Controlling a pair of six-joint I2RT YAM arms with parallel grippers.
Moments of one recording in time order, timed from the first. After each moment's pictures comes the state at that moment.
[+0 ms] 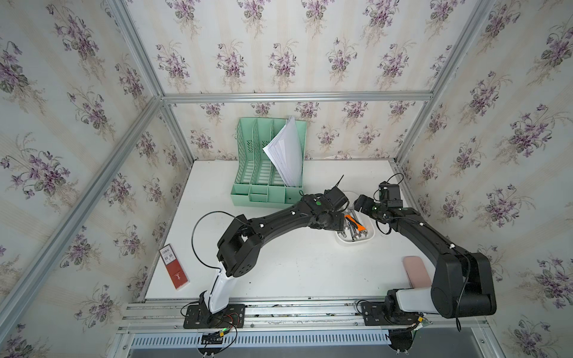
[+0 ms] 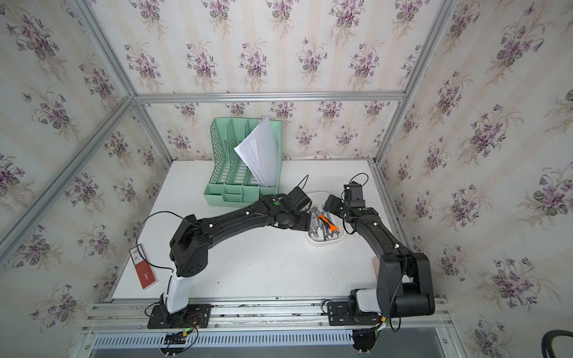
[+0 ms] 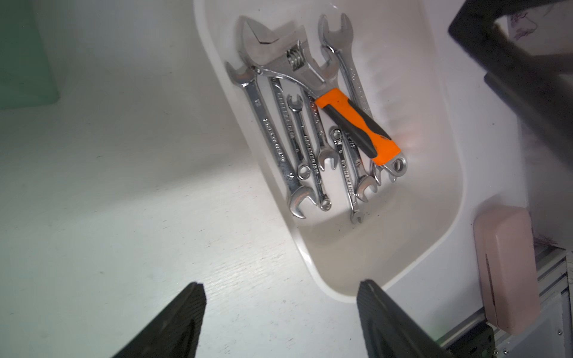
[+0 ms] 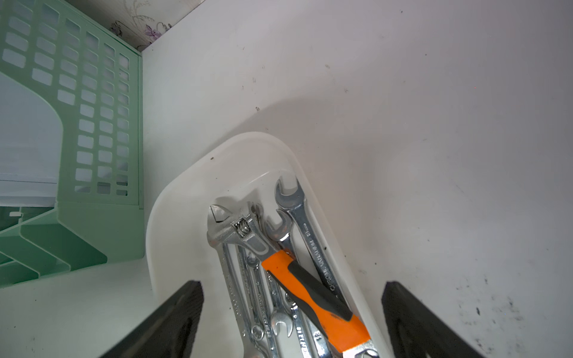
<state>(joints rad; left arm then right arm) -0.96 2.12 1.83 -0.78 -0.03 -0.74 0.09 1.38 0.83 -0.32 -0.08 0.49</state>
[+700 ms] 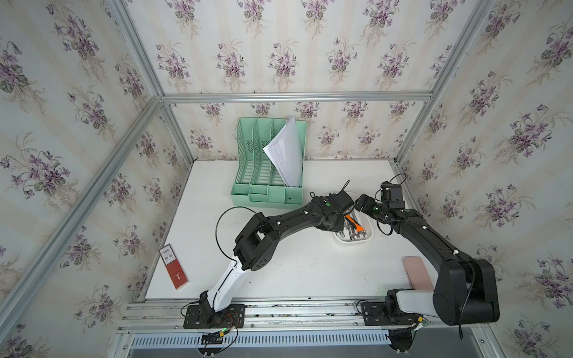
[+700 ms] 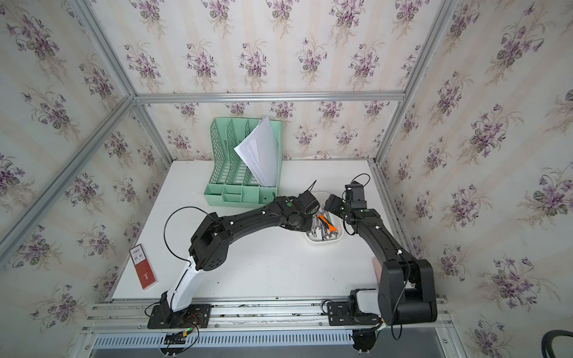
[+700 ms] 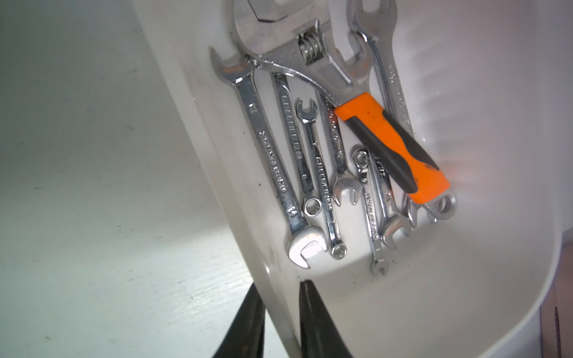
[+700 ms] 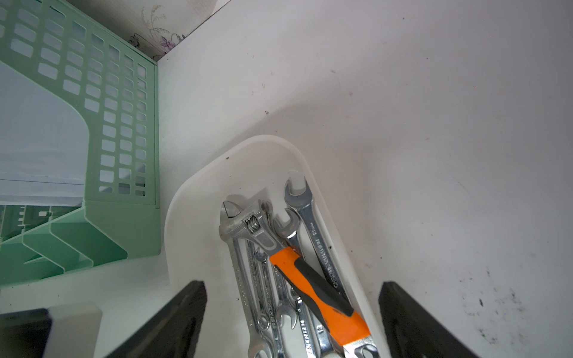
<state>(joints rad) -0.95 2.27 1.94 -0.81 -0.07 -0.74 0.09 1.34 0.84 -0.33 -0.11 0.51</state>
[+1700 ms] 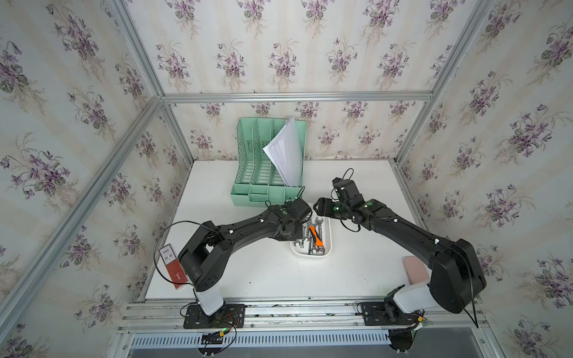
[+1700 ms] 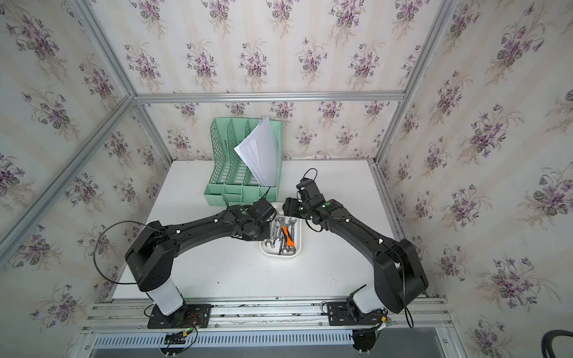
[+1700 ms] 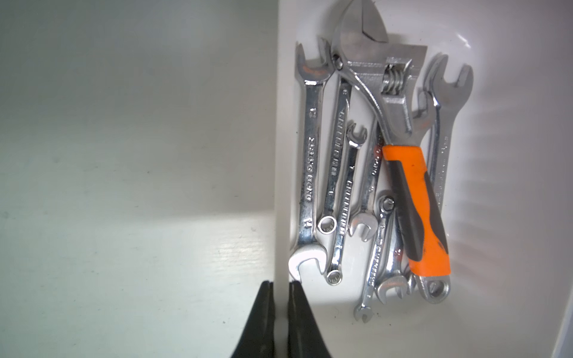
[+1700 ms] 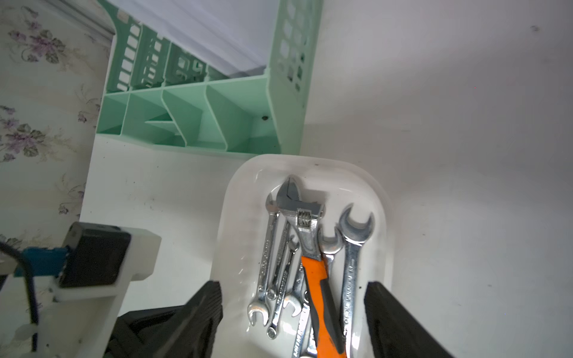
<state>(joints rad) -0.80 1.73 1.20 -0.74 -0.12 -0.81 0.61 1.49 1.08 -0.42 -0.10 0.60</state>
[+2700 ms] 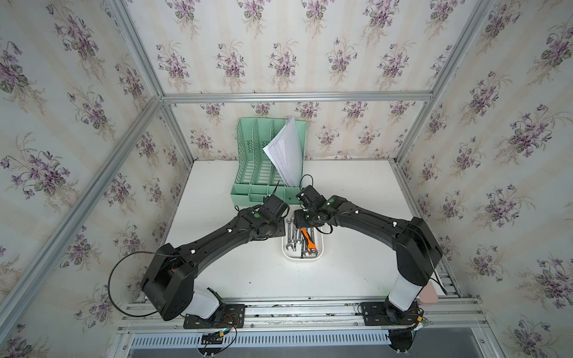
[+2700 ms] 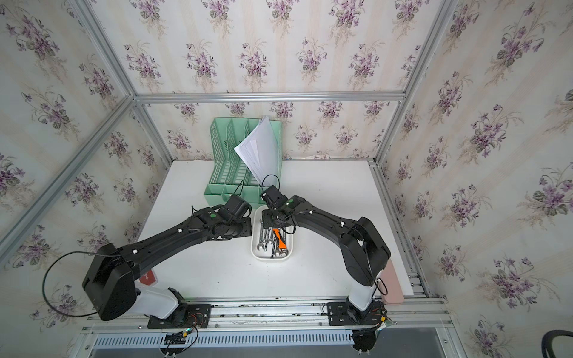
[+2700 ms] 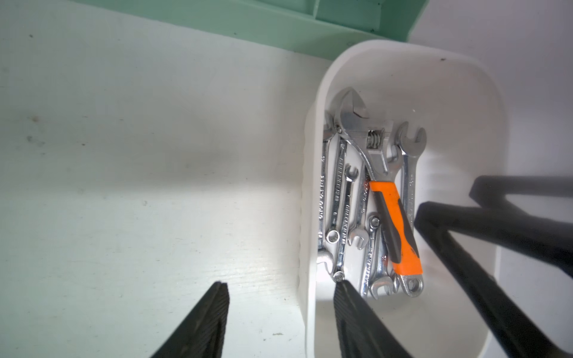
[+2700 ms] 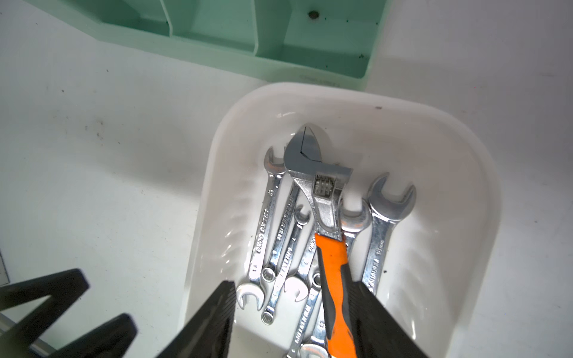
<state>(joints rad) -0.68 1.43 1.04 -0.71 -0.15 -0.73 0.81 1.79 1.35 -0.67 0.02 0.60</state>
